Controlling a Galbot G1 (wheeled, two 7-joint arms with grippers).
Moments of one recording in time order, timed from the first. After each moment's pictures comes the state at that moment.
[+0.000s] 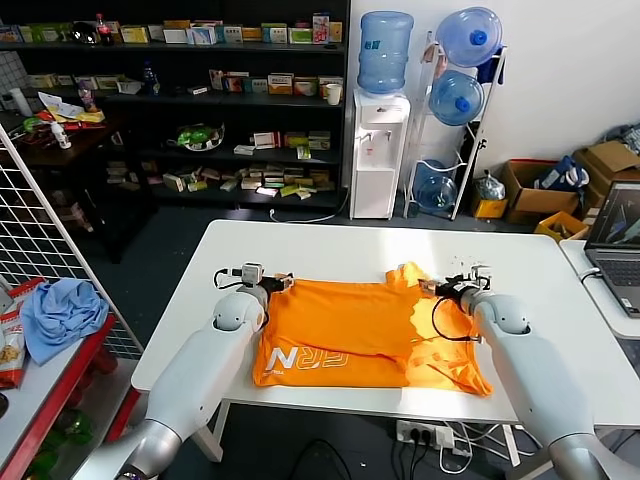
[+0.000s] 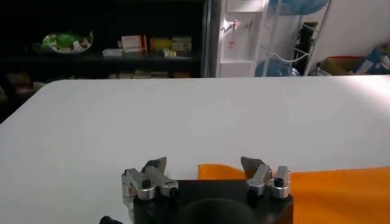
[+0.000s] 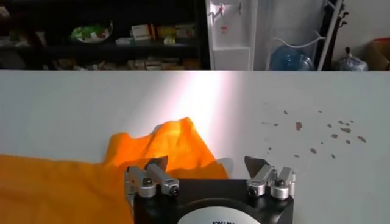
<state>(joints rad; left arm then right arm) 0.50 -1.35 -0.02 -0.99 -0.52 0.40 -0.13 -0.55 1.13 0.22 0.97 0.52 -0.47 -0.20</state>
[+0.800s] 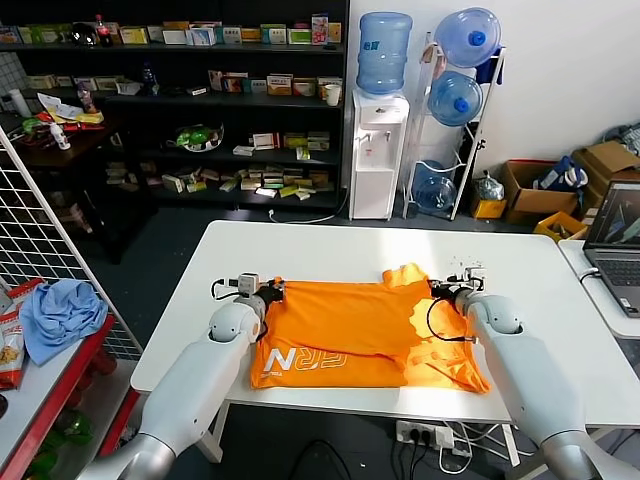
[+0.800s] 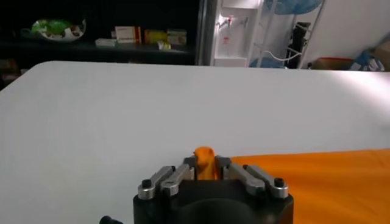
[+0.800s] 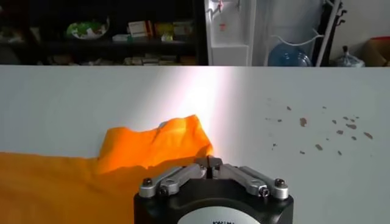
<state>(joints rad) 0.57 -1.32 -0.03 -1.05 -0.56 0.41 -0.11 -0.56 1.14 0.22 0.98 0.53 -0.46 -0.15</state>
